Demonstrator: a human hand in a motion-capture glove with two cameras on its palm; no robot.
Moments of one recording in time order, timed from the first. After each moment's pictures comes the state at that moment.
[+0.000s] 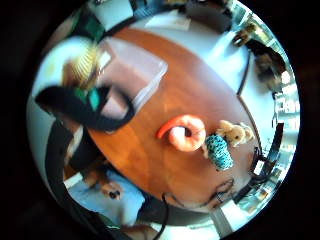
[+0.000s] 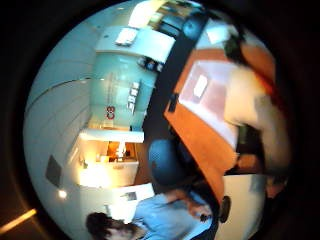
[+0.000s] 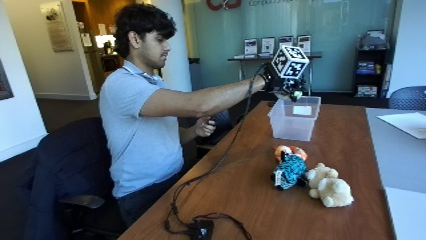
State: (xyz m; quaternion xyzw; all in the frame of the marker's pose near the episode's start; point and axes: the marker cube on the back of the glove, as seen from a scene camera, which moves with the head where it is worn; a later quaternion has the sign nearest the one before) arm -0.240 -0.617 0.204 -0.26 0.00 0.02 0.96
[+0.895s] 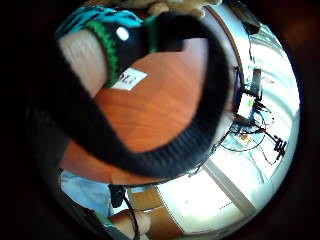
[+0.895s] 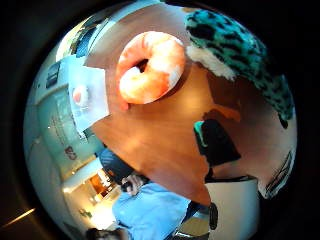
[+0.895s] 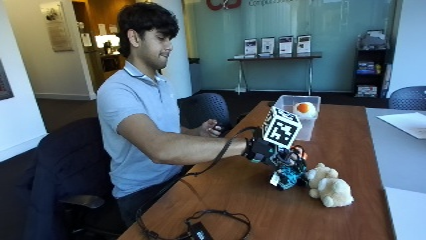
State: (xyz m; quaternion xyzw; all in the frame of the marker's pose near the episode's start) arm 0.048 -0.452 0.150 -0.31 0.26 0.21 0.89
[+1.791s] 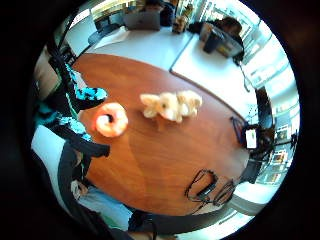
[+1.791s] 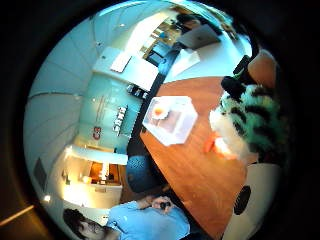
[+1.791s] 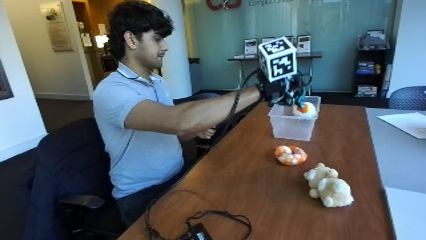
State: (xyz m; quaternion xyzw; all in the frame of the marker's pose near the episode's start) arm -0.112 -0.573 0.065 -0.03 0.11 0.03 0.99
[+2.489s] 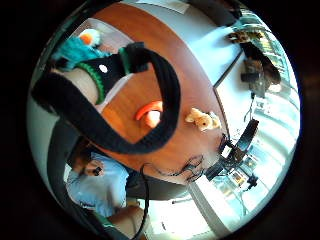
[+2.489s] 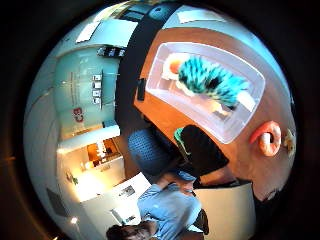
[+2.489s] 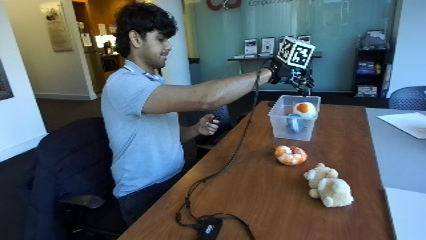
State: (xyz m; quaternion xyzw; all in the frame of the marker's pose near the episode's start) arm -0.233 -0.645 0.183 -0.32 0.18 0.03 0.93
